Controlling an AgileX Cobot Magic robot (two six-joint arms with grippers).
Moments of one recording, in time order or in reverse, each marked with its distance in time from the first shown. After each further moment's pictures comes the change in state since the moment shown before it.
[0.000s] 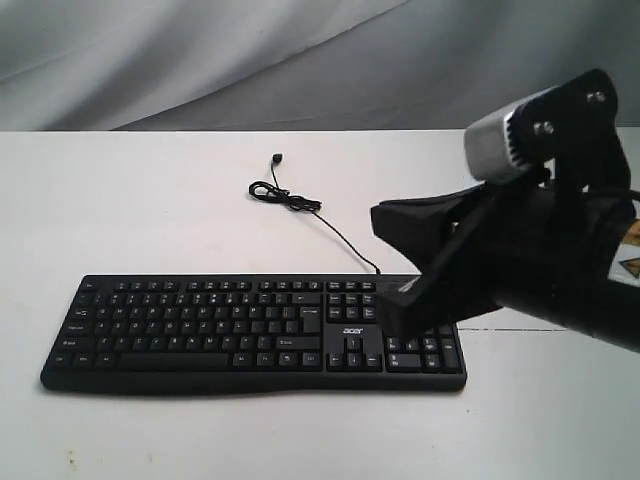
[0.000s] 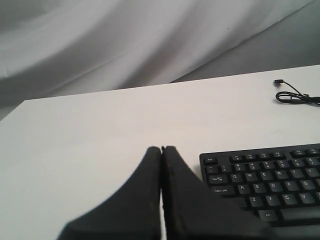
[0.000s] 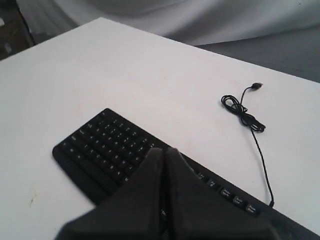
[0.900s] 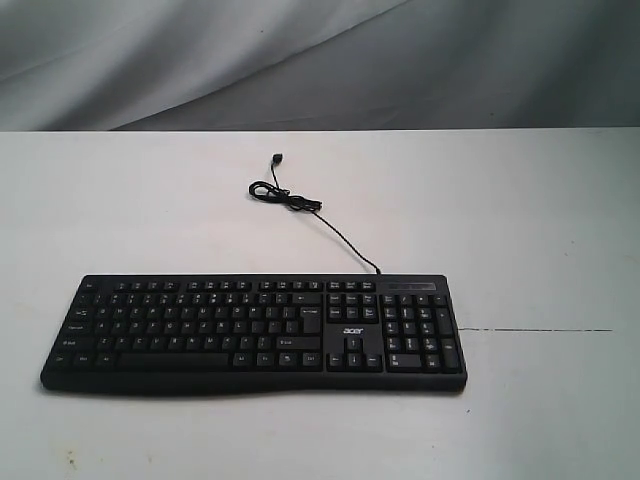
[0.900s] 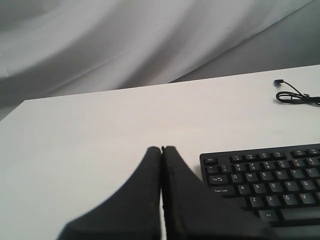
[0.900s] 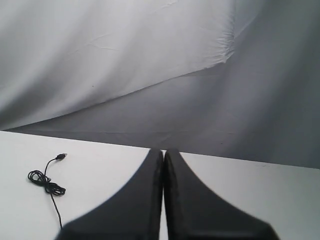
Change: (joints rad) left arm 0.000 0.000 0.000 0.000 0.000 0.000; right arm -0.681 -0.470 0.000 -0.181 0.263 0.000
